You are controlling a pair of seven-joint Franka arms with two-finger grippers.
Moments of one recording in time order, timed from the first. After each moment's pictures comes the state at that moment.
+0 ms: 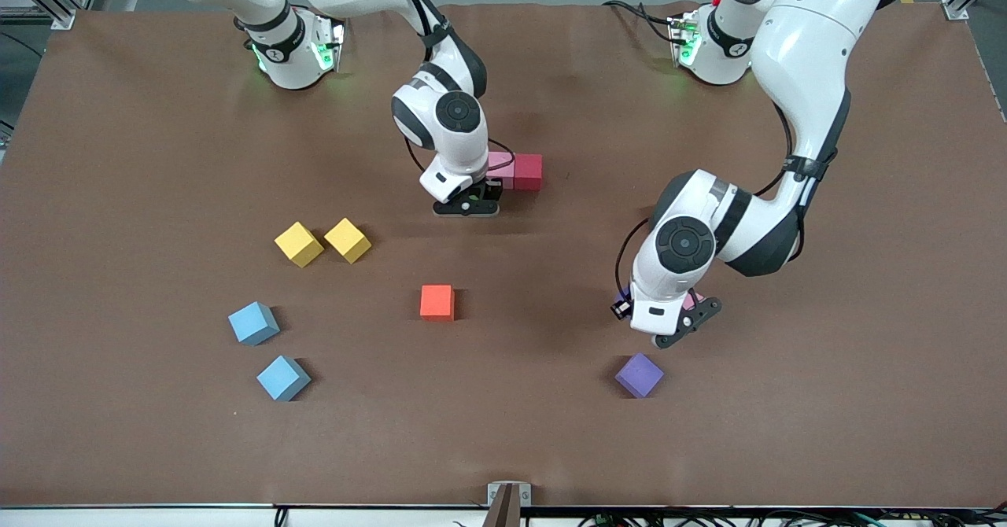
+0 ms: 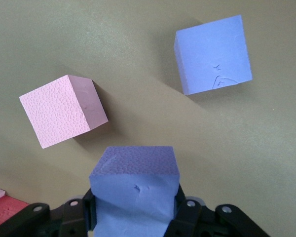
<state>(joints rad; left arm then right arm) -0.19 0.67 -0.31 -1.51 0.28 2.09 -1.16 0.90 0.51 -0.05 -1.99 0.02 2.47 0.81</state>
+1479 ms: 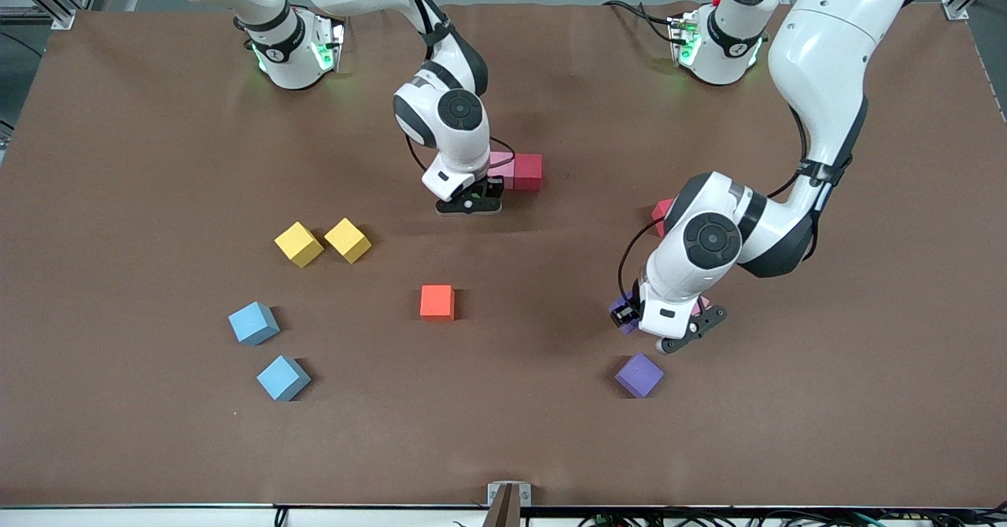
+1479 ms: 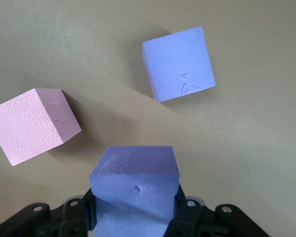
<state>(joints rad) -0.07 0.67 -0.42 -1.56 0.28 2.22 -1.08 0.90 0.51 -0.06 -1.99 0.02 2.47 0.79</state>
